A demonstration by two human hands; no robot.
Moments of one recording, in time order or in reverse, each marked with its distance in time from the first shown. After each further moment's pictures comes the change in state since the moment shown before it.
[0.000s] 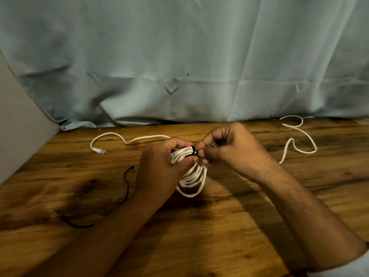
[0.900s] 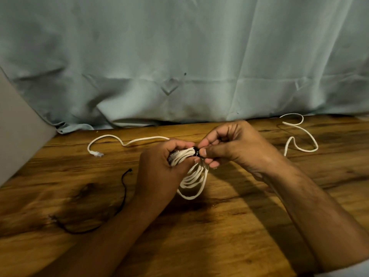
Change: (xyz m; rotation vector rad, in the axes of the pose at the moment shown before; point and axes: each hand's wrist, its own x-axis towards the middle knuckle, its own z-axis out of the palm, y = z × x) left_hand -0.003 0.007 0.002 -0.087 0.011 0.011; right_hand 0.004 0.009 -0.010 0.312 -0.092 0.044
